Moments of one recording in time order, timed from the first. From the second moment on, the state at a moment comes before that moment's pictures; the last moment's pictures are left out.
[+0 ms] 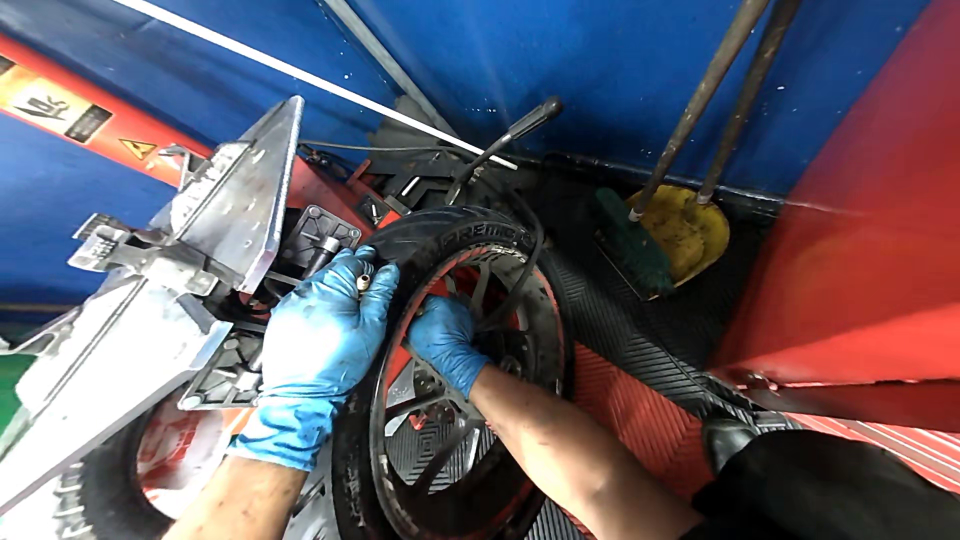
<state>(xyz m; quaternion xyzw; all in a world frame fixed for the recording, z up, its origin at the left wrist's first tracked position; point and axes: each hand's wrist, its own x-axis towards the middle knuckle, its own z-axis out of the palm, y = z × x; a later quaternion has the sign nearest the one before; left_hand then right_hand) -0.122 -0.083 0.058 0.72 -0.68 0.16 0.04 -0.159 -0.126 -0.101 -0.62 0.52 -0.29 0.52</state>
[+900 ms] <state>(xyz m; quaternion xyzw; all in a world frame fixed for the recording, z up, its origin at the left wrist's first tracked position) -0.128 -0.081 0.061 0.72 -0.68 0.16 0.03 -0.163 -0.125 -0.099 -0.61 0.52 -0.29 0.53</state>
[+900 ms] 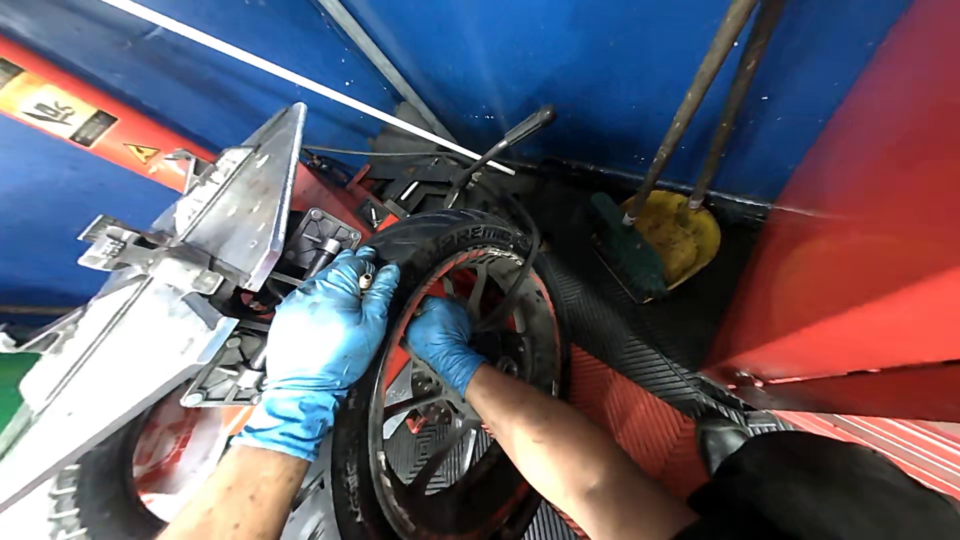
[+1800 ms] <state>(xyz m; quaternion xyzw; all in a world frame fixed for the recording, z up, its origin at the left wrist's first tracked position) -0.124 -0.082 0.063 0.72 -0.67 0.15 0.02 -0.231 -0.129 -0.114 -0.71 0.52 -0.18 0.45</state>
